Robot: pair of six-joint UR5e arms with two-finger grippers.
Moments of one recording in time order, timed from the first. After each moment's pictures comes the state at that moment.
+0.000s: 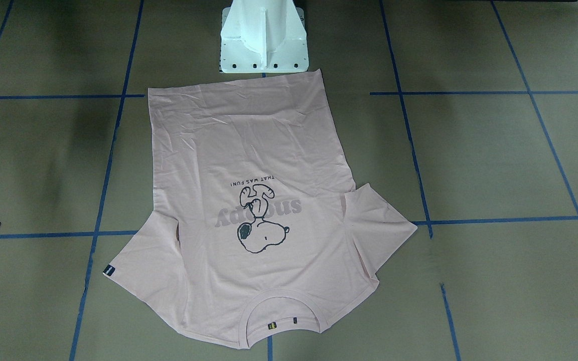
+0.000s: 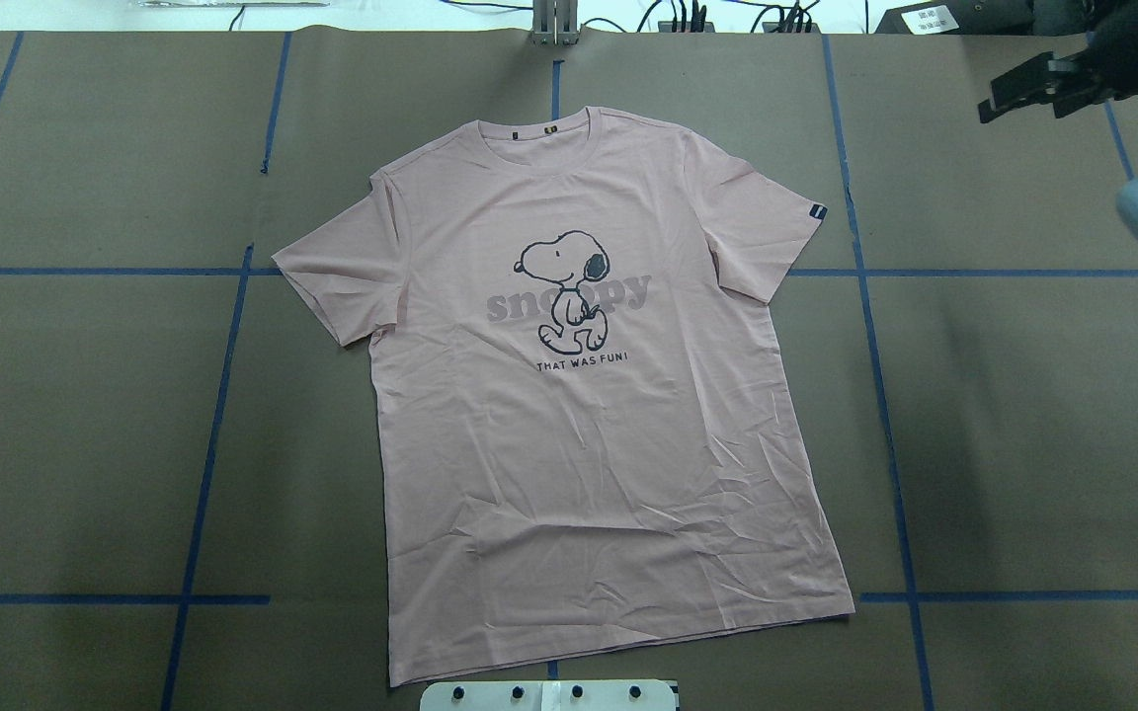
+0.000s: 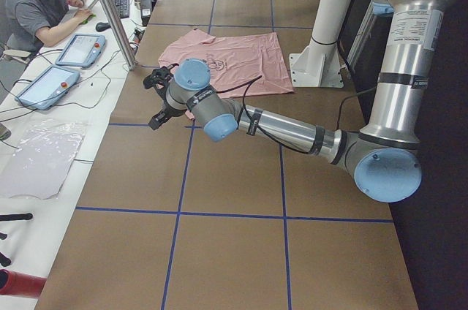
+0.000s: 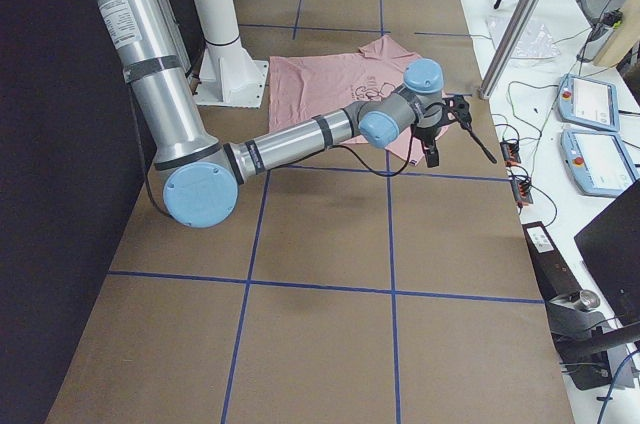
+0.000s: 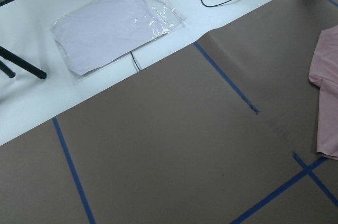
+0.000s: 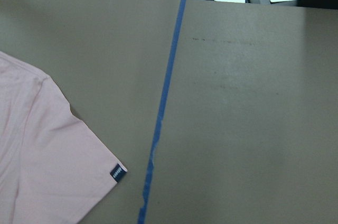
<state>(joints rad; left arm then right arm) -1.41 -1.69 -1.71 -2.24 -2.37 -0.12 1.19 -1.20 1.56 -1.15 2.20 0.66</state>
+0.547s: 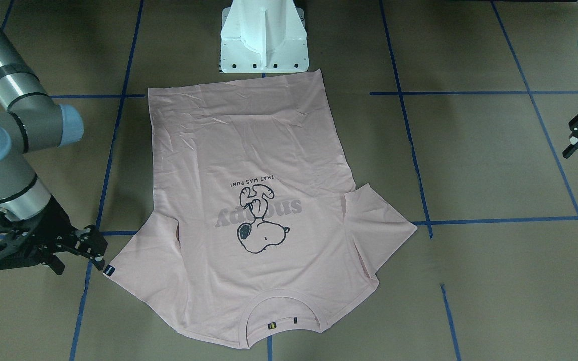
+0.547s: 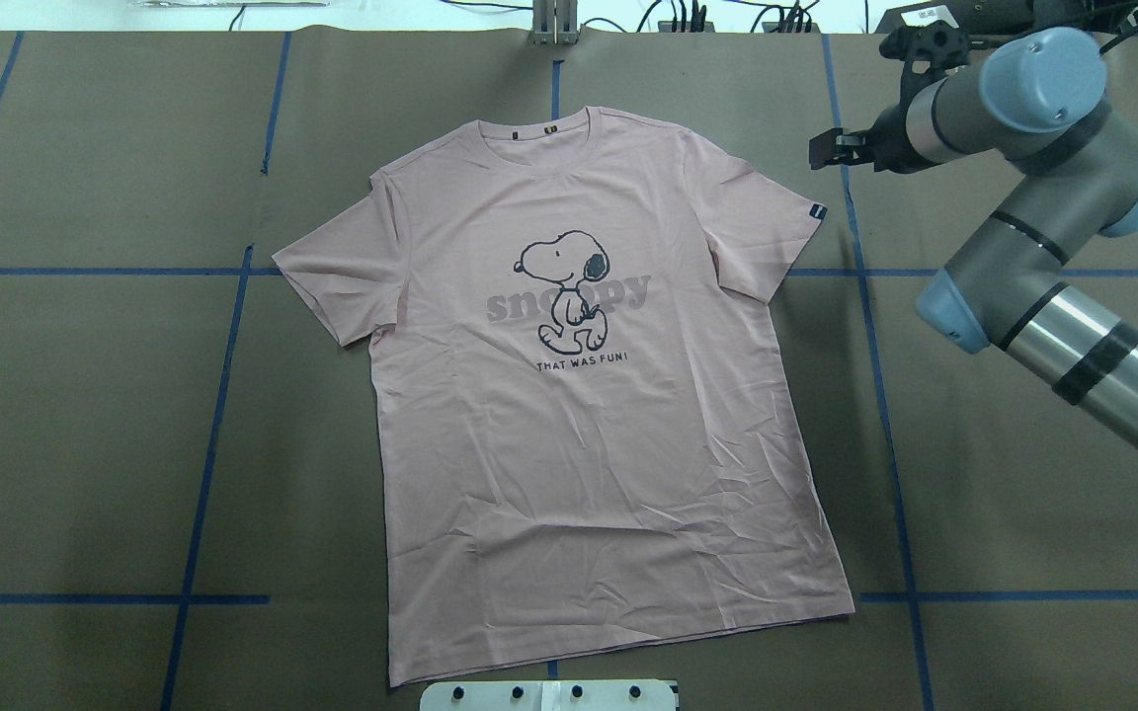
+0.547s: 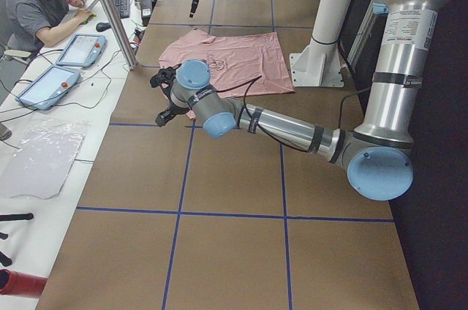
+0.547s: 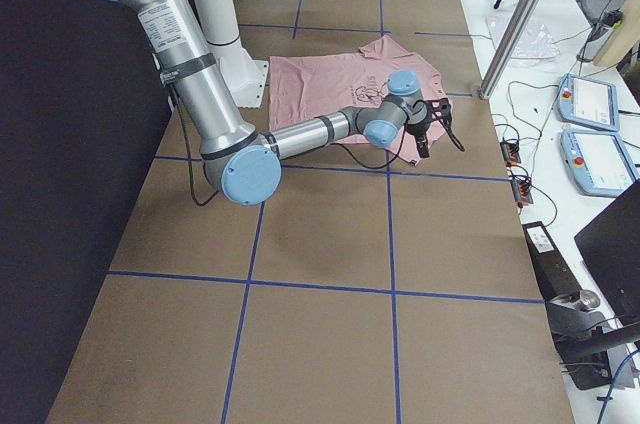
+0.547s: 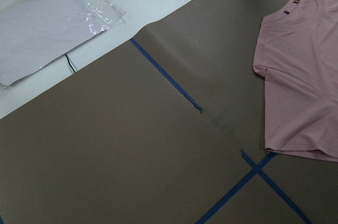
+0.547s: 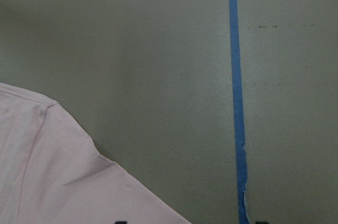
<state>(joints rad) -1.37 -1.70 -1.71 -2.24 -2.37 -0.12 0.93 -1.09 1.32 -0.87 1.88 0.98</state>
